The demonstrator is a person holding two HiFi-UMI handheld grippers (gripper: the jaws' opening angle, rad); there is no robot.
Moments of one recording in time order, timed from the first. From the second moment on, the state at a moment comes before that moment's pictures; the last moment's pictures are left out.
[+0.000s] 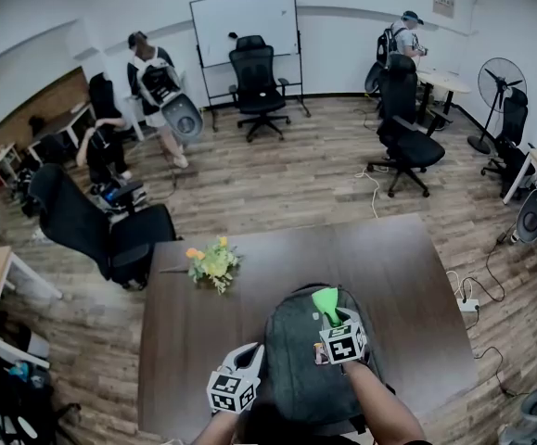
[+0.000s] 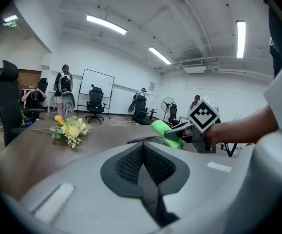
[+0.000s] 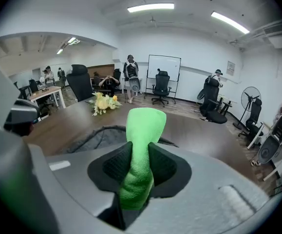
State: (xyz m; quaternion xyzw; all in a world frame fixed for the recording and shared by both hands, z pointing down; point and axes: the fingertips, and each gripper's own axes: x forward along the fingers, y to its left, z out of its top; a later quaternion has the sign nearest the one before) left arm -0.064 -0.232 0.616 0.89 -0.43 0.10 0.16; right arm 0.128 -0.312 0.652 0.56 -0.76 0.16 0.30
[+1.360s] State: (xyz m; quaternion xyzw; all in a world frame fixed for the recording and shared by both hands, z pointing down) left arm -0.119 -0.200 0.617 0.86 -0.48 0.09 0.17; right arm -0.015 -0.262 0.720 0.41 -0.82 0.21 0.34
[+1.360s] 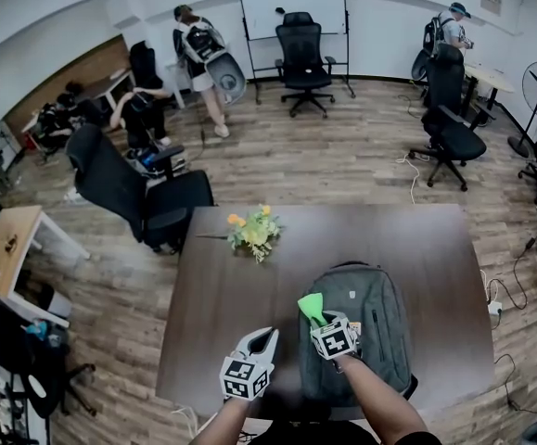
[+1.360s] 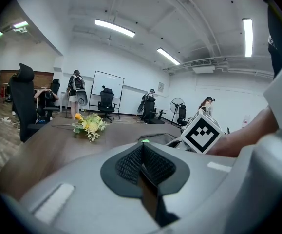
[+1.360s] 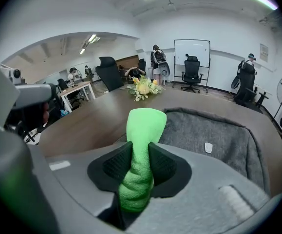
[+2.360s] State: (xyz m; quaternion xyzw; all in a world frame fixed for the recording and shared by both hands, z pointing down) left arm -0.084 -0.202 0.616 0.88 -0.44 0.13 0.12; right arm 0.120 -0.280 0.728 0.50 -0.73 0.22 0.41
